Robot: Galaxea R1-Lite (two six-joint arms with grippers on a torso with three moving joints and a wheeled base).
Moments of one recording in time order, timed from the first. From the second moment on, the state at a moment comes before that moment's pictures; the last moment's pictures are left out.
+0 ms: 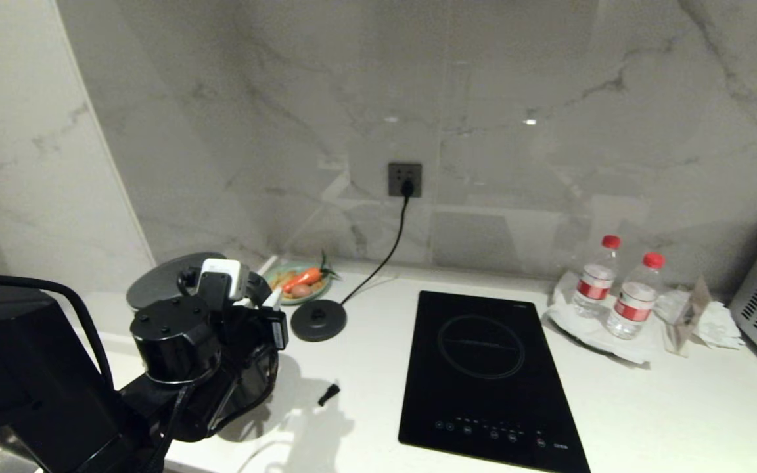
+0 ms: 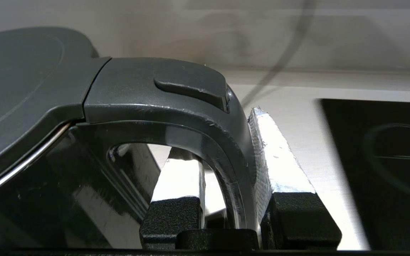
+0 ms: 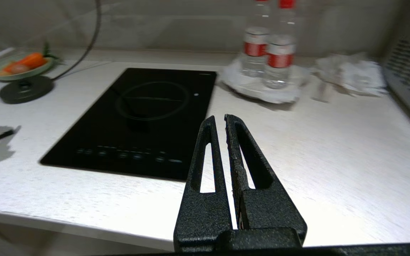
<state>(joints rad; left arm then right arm) -0.47 1.97 -0.40 -1.52 0.39 0.01 0.00 0.00 0.00 0.00 0.00 -0.01</state>
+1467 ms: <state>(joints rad) -0.47 1.98 -0.40 -1.52 0.39 0.05 0.00 0.00 0.00 0.00 0.00 -0.01</state>
